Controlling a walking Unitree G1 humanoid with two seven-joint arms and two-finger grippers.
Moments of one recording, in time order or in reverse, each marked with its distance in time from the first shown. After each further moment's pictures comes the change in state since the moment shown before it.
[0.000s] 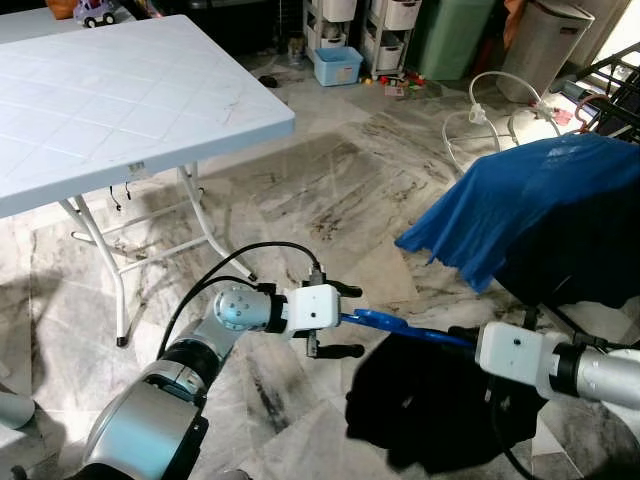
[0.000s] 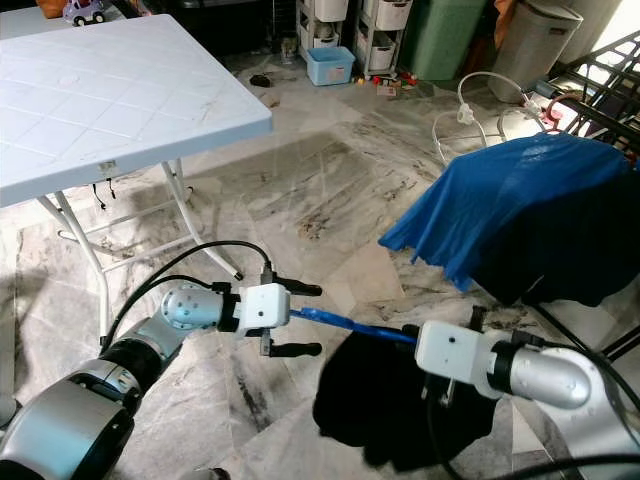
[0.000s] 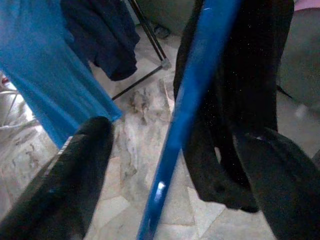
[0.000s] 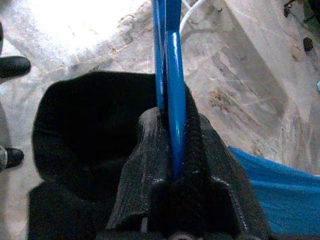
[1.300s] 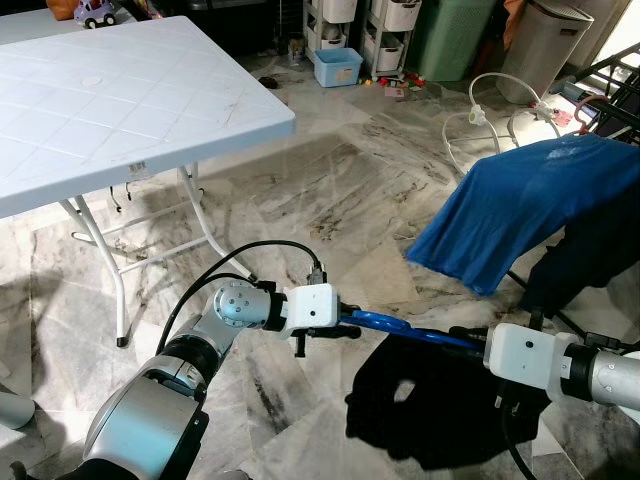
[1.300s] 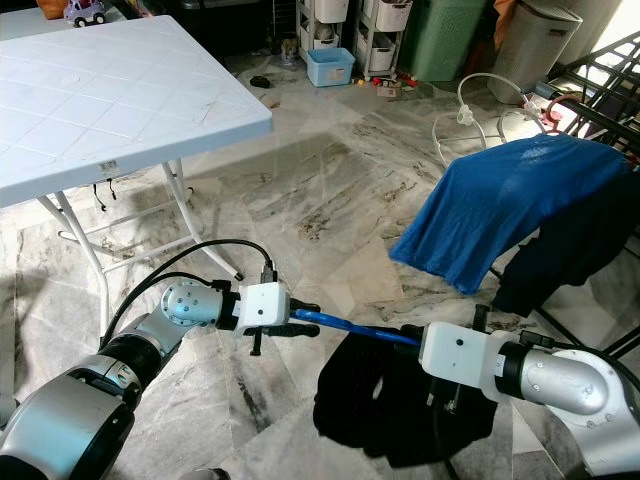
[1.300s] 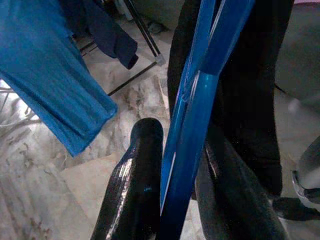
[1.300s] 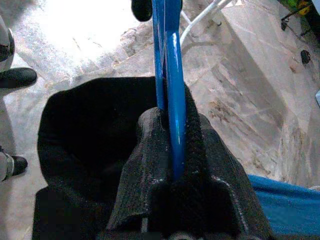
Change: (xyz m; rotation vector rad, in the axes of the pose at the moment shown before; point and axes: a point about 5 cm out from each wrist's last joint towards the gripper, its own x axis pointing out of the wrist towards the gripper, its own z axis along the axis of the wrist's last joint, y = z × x) left arm 0.000 0.002 0.001 0.000 0.017 -0.032; right arm -0.011 -0.004 0.012 -0.002 -0.041 -0.002
